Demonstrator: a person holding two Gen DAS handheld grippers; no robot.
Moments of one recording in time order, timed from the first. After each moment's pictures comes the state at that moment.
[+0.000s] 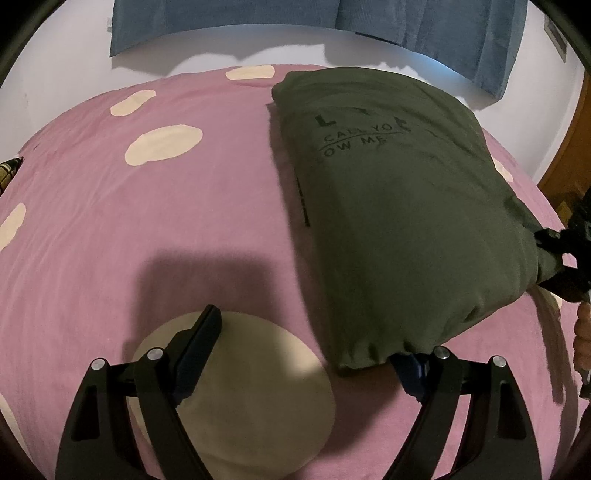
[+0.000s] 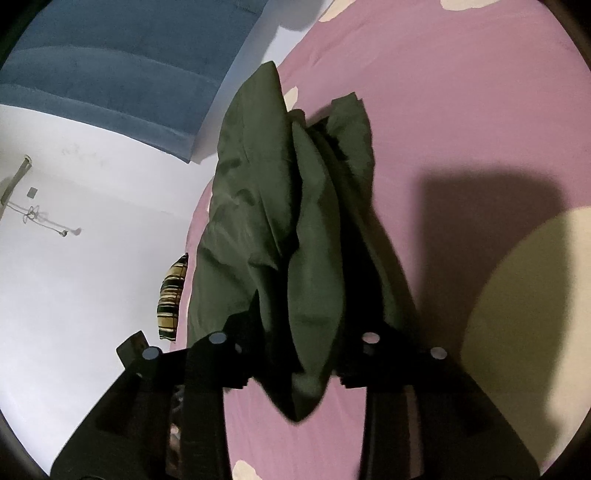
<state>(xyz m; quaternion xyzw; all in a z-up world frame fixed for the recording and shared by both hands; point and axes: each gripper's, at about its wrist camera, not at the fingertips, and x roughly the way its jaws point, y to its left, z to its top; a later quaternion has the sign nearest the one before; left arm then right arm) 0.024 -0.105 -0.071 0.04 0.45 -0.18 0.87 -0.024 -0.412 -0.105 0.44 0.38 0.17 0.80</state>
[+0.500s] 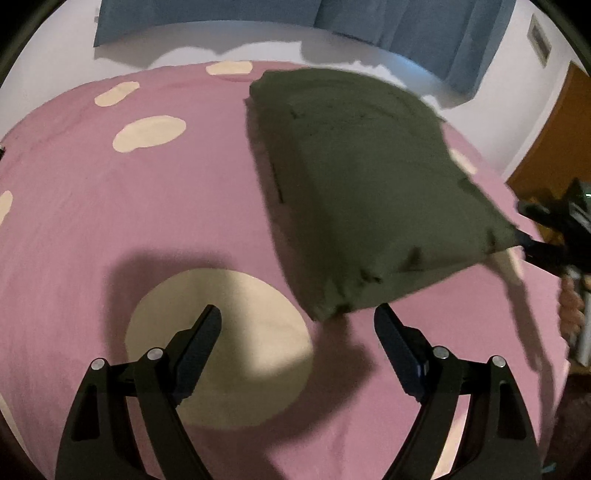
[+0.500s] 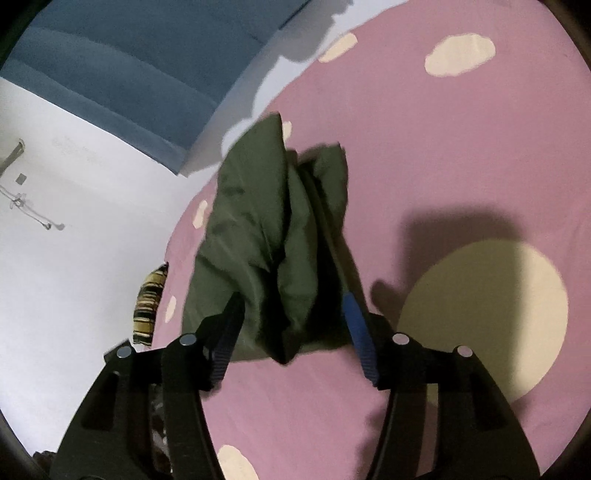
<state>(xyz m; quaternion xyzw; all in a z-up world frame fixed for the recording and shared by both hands) -0.005 -0.083 -0.053 0.01 0.46 -0.25 0.85 -0.066 -0.437 -0.065 0.39 0.36 0.12 0.84</state>
